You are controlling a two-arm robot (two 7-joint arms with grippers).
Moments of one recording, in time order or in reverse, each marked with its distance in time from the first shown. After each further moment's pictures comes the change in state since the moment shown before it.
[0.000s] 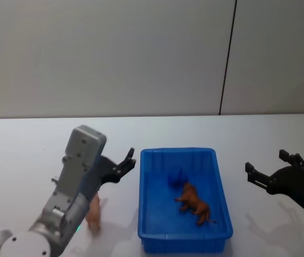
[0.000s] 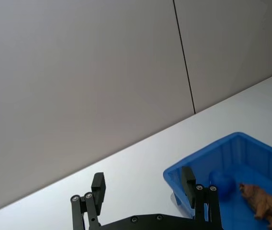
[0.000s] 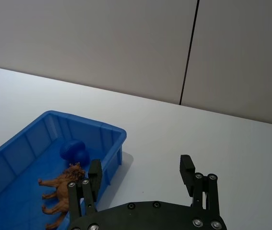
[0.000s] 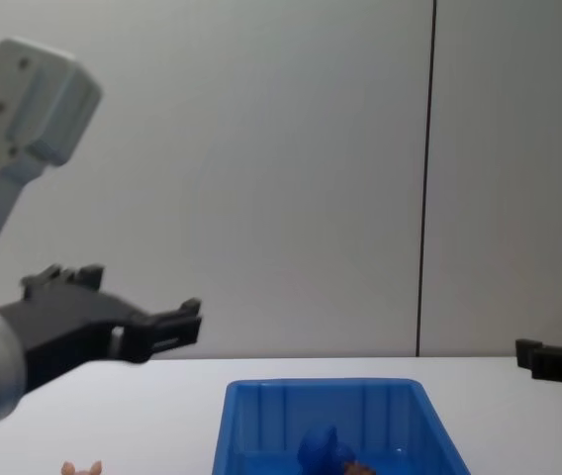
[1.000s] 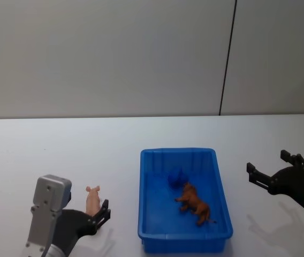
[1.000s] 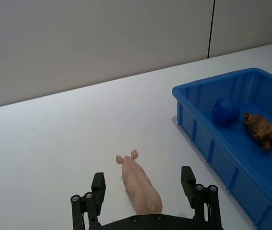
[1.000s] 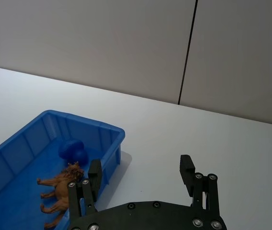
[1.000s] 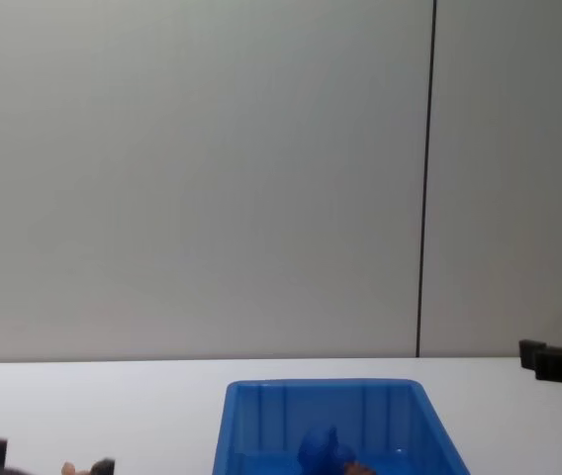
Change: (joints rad) left arm 0.194 0.078 -0.021 -0.018 -0.223 -0.016 0.115; right arm -0.003 0.004 0.003 -0.002 0.001 0.000 -0.002
